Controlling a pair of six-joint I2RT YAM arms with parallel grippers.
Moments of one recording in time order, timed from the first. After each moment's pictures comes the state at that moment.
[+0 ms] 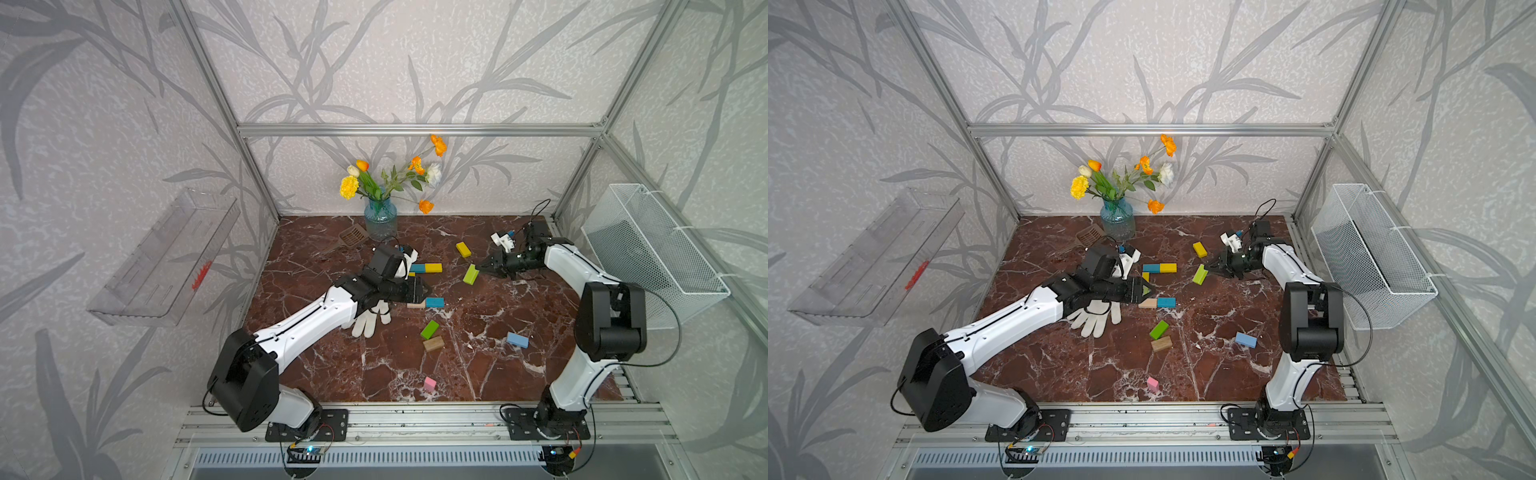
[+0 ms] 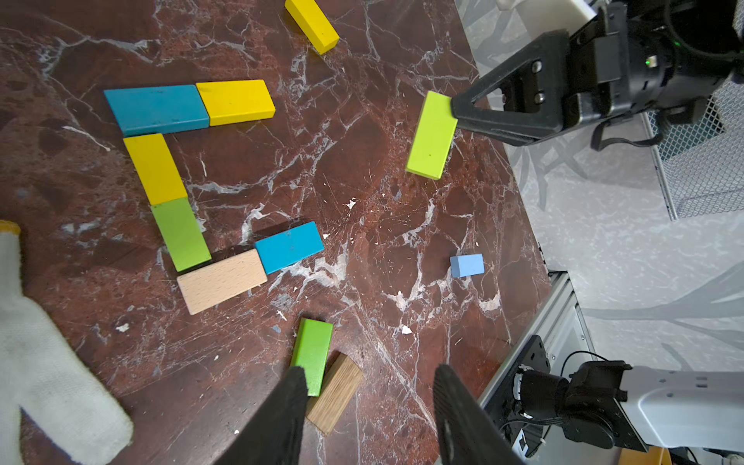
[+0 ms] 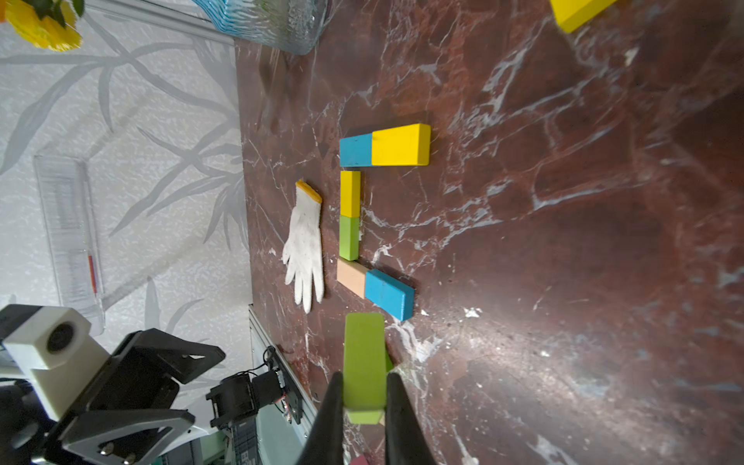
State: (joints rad) left arm -0.63 1.45 1.09 -0.38 0.36 -0.52; right arm -0.01 1.85 1.38 -0.77 -0.91 0.20
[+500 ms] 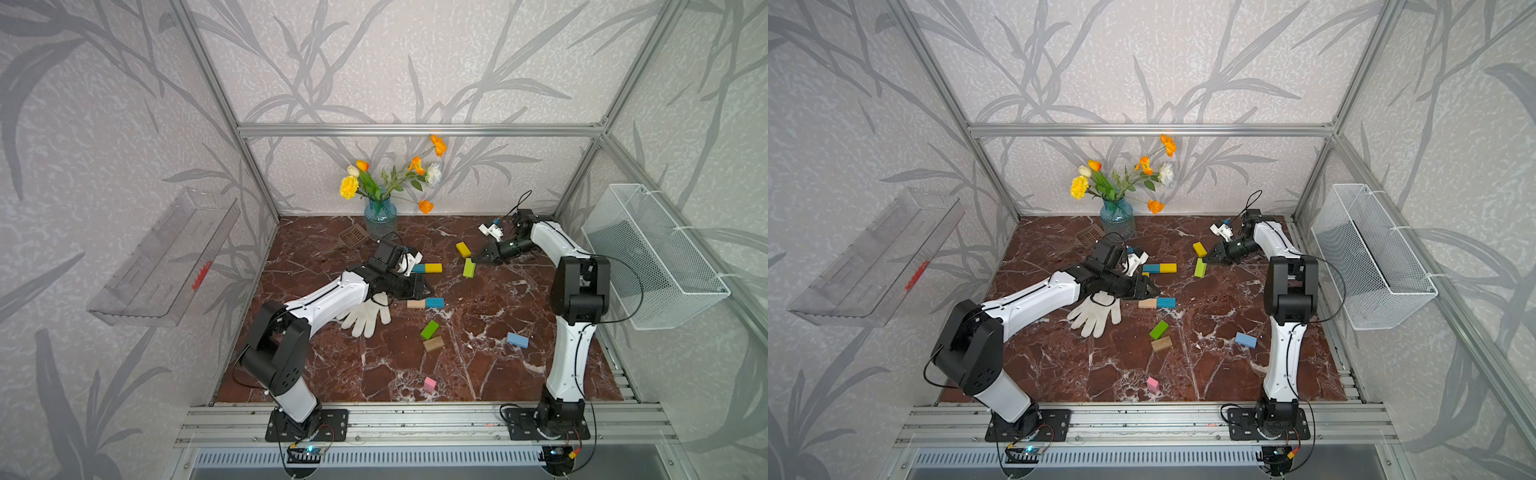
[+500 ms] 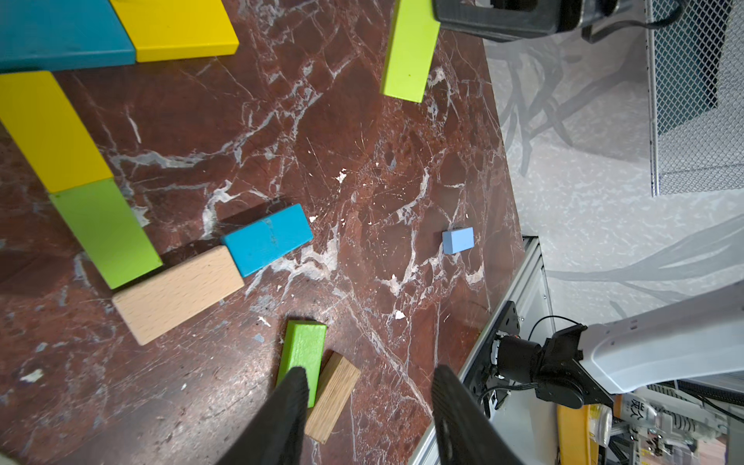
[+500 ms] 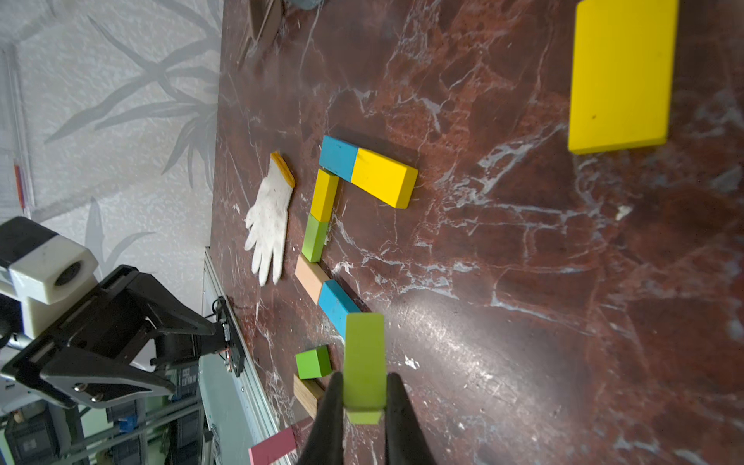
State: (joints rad) left arm -0.56 1.66 1.17 -0.38 0.60 -0.47; right arm -0.02 2.24 1.88 -1.17 -0.92 -0.26
